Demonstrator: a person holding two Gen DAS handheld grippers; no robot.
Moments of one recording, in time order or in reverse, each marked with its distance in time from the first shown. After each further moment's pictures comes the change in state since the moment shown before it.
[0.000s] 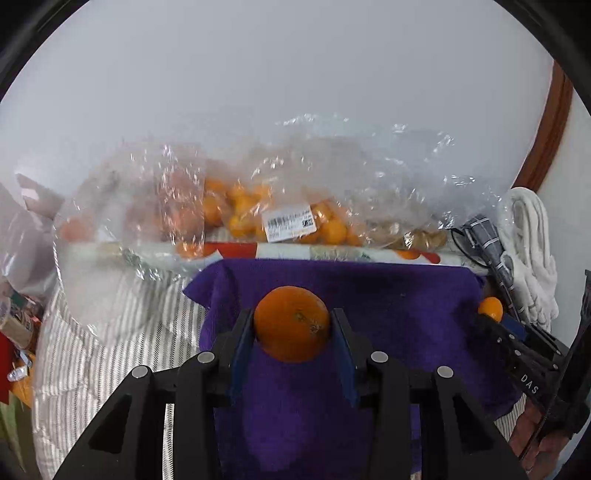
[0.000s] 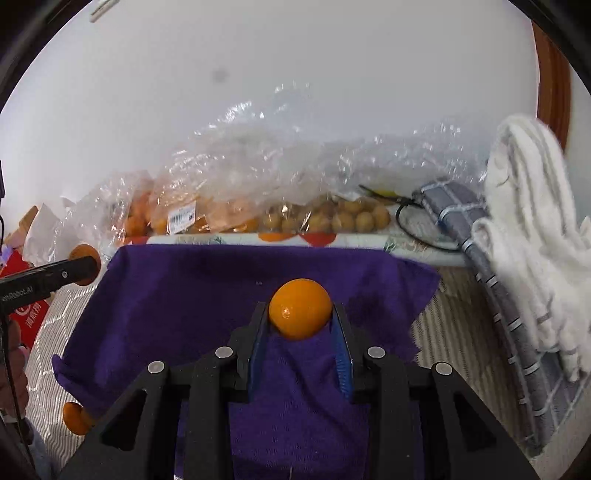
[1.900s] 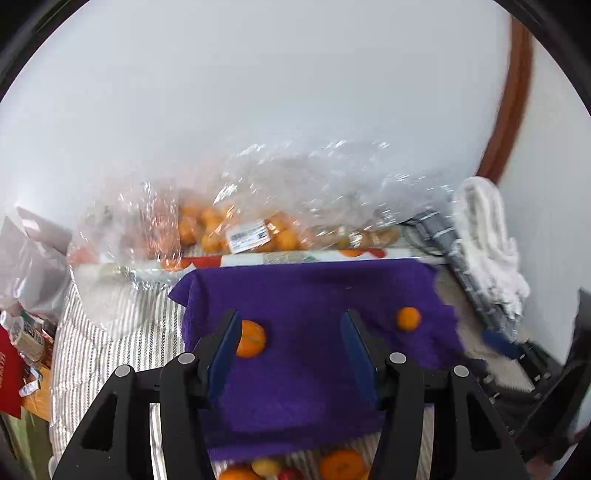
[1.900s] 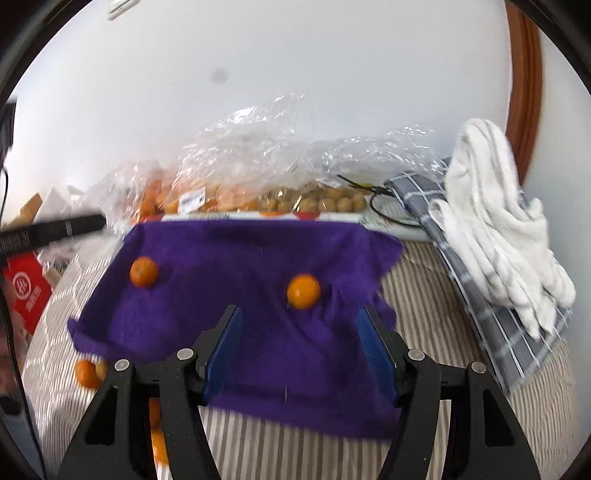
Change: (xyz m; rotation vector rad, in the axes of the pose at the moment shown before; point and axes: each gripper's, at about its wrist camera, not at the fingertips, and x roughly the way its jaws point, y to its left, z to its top) left arm -0.078 -0.047 -0.001 0.107 -0.039 -0.050; right arm -0.076 0.007 -0.037 -0.030 0.003 -0.066
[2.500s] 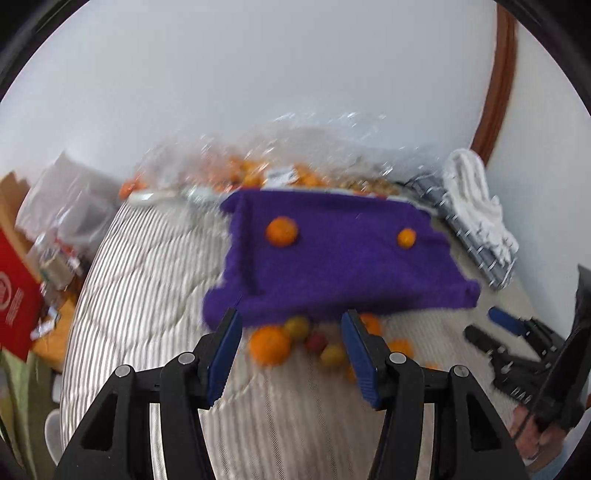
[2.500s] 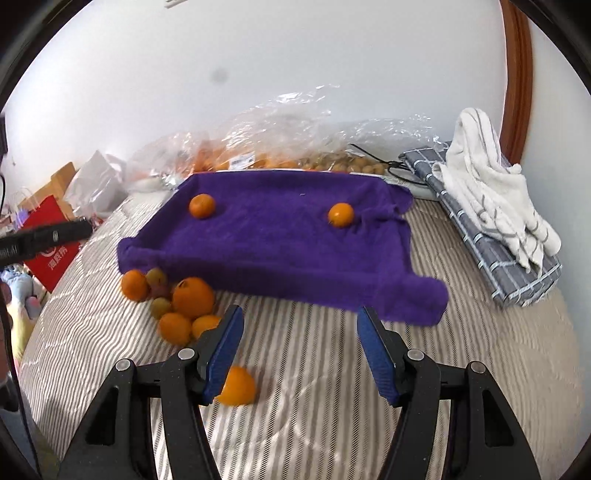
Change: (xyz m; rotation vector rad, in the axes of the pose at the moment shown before) left arm -0.076 0.030 -0.124 -0.049 0.016 0.061; right arm -0.065 0.034 -0.091 -0.044 -0.012 0.067
